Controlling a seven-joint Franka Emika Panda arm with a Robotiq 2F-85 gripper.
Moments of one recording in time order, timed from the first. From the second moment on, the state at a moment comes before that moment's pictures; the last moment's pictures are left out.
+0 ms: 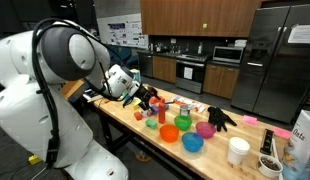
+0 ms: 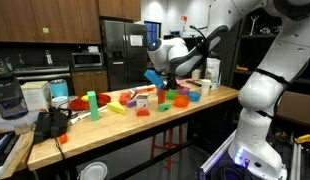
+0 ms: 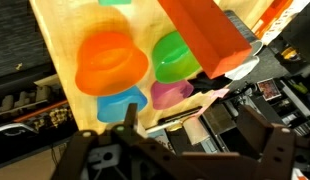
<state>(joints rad) -0.09 -0.26 0.48 -2.45 -0.84 2.11 2.60</state>
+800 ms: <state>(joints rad) 0.05 -0.25 0.33 -2.45 -1.10 2.14 2.56</state>
